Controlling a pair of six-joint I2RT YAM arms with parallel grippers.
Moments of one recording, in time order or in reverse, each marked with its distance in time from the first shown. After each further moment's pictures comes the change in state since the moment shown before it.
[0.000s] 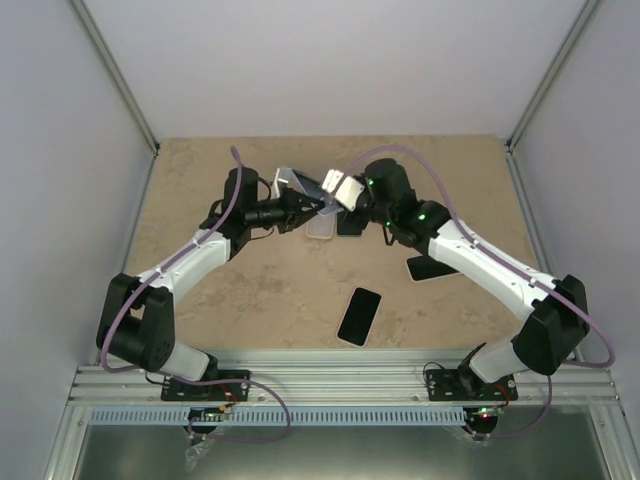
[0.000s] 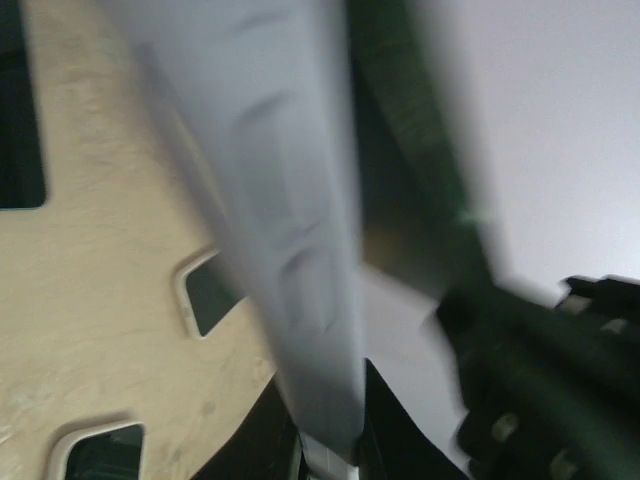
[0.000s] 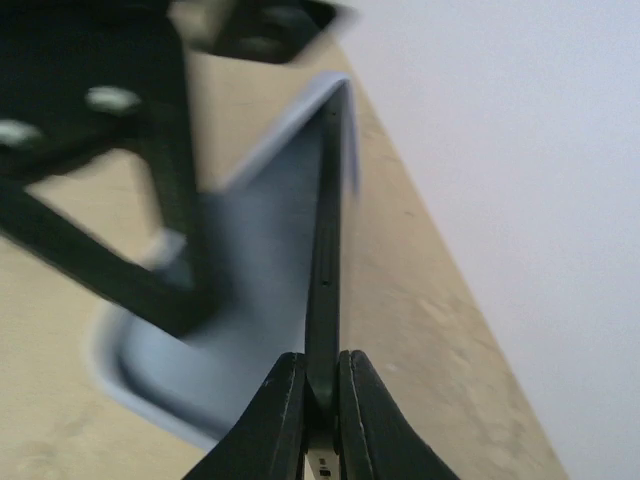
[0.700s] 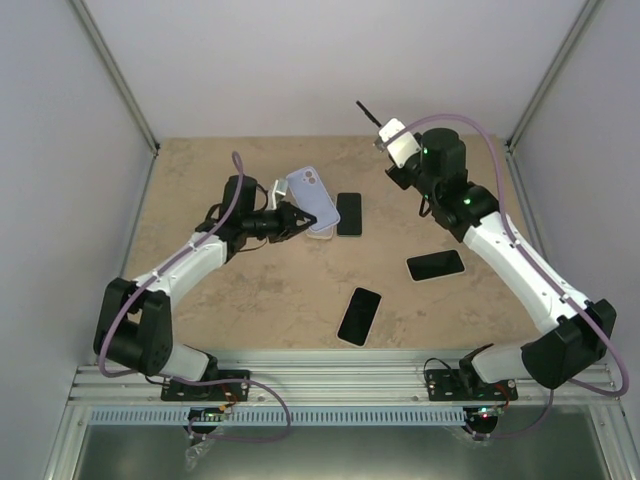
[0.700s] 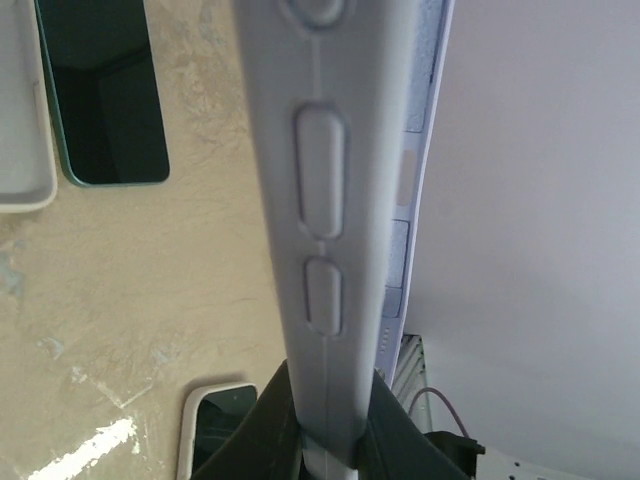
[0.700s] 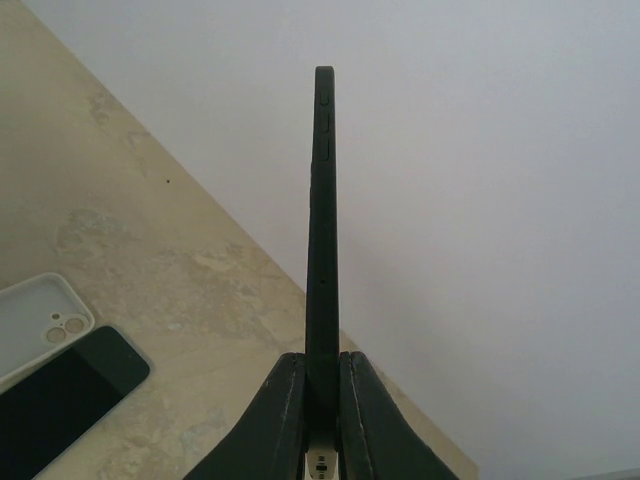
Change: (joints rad) left arm 0.022 -0.028 -0.045 -0.192 -0.037 0.239; right arm -0.220 -0.096 0.083 0.043 0.197 0.023
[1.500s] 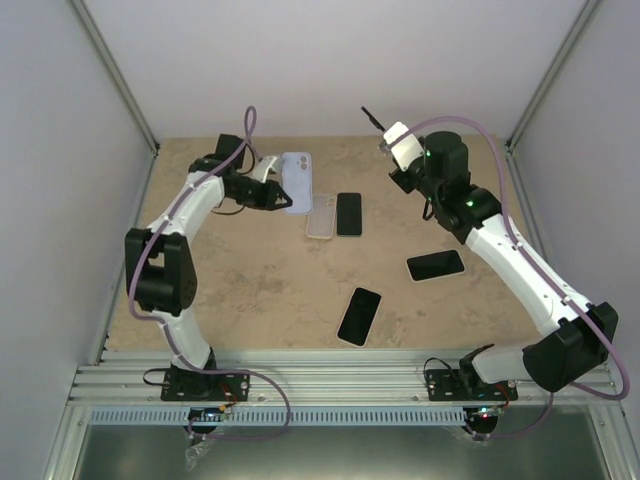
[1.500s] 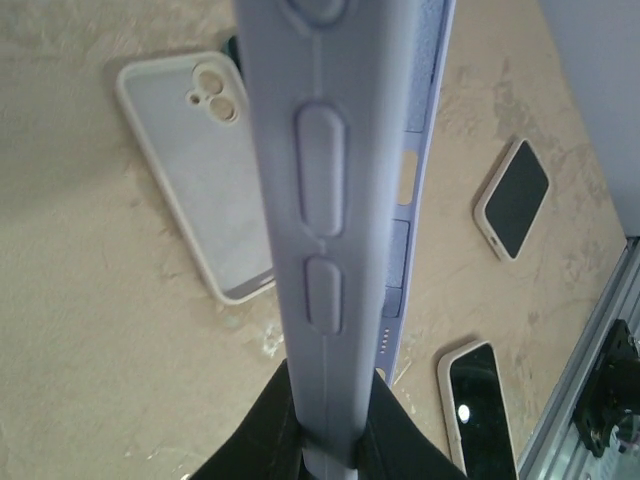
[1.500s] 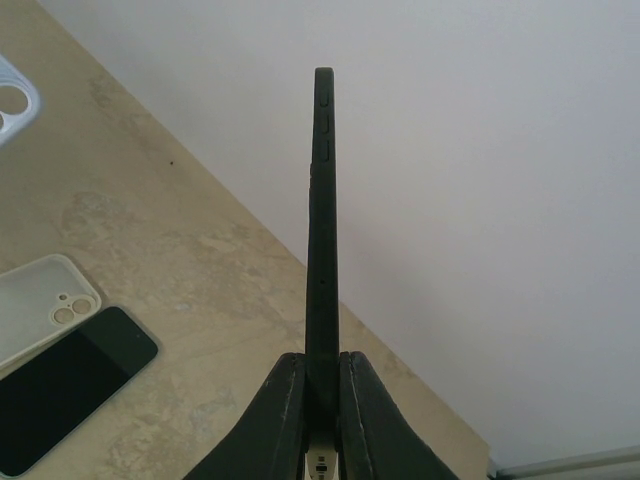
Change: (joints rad) left arm 0.169 0.350 0.578 -0.732 -0.074 0.896; right arm -0.021 -0.021 -0.035 -0.020 -0.008 0.025
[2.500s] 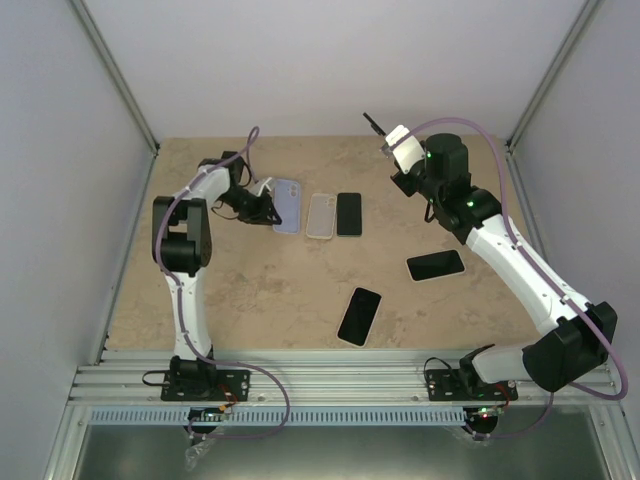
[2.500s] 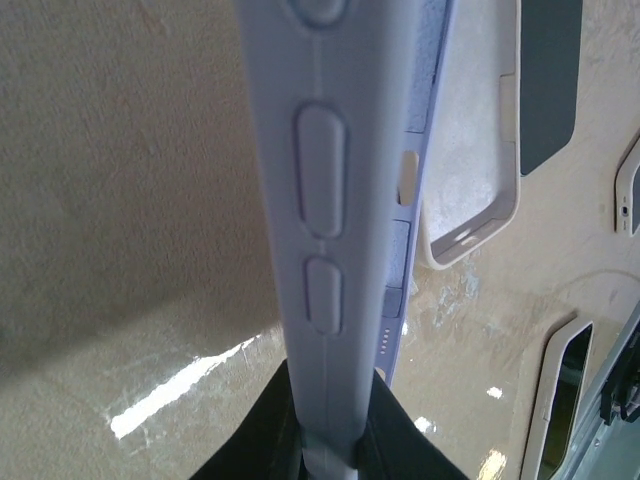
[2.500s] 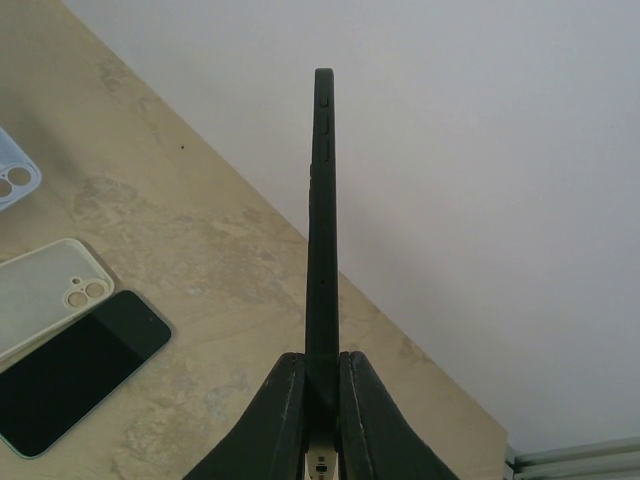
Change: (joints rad) left arm 0.105 0.436 0.250 -0.266 -0.015 0.148; right arm -0.019 -0.001 -0.023 -0.014 -0.023 0.023
